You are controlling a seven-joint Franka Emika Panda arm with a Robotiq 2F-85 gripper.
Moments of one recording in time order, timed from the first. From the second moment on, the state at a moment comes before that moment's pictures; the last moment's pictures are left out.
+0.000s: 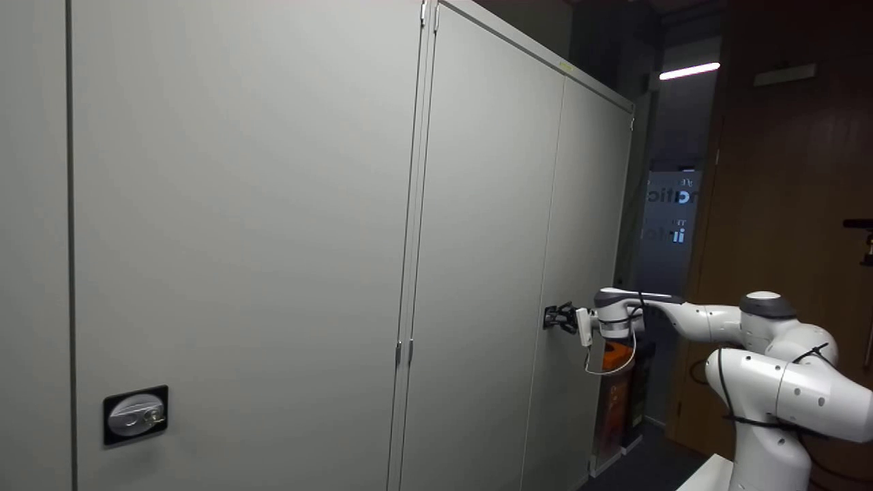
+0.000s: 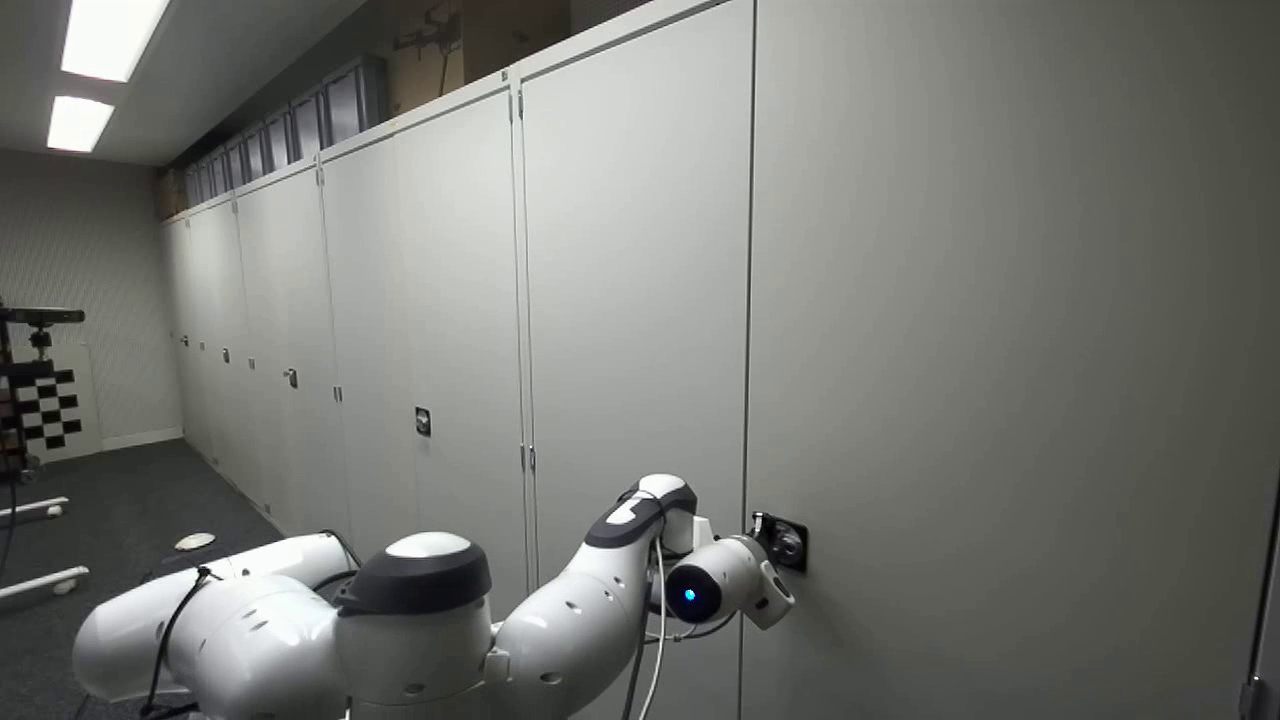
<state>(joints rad) 1.61 -1.39 -1.77 -1.99 0.05 3.36 -0.05</state>
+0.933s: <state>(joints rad) 1.65 -1.22 -1.85 -1.99 0.04 3.36 -0.10</state>
